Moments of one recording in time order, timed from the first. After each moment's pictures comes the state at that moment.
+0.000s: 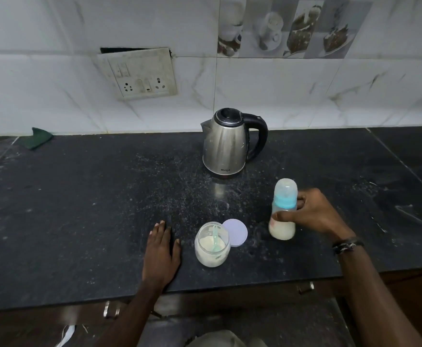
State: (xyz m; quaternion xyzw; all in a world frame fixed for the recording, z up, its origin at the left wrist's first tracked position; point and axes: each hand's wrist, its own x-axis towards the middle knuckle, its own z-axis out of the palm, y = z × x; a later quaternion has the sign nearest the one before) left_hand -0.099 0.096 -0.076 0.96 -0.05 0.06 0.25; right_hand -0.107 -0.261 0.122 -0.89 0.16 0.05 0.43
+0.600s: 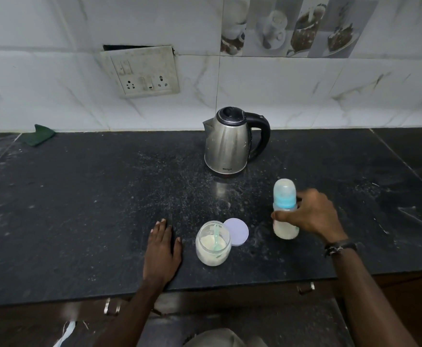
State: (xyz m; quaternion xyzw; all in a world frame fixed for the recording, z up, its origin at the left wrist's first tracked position) left_hand -0.100 0.094 -0.074 0.96 -0.05 0.06 0.26; right_hand -0.107 -0.251 0.123 -0.91 0.19 0.02 0.36
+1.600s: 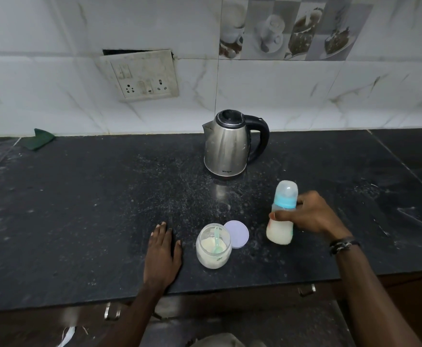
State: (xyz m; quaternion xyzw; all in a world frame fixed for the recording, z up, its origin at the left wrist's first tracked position) left_hand -0.100 0.095 -0.074 0.96 -0.05 0.06 0.26; right_hand -0.104 -0.253 0.126 -0.91 0.18 0.08 0.36
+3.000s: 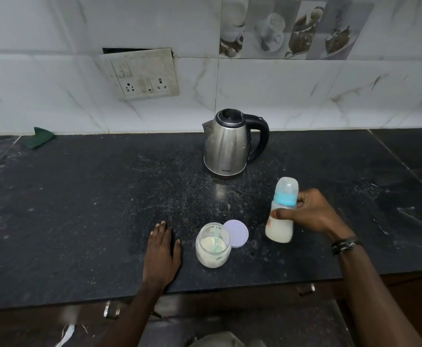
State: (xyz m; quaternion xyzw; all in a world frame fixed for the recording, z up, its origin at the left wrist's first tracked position) left_hand -0.100 0.095 -0.073 0.97 -0.06 0.06 0.25; right_hand -0.105 -0.252 0.131 -0.90 0.16 0.06 0.39
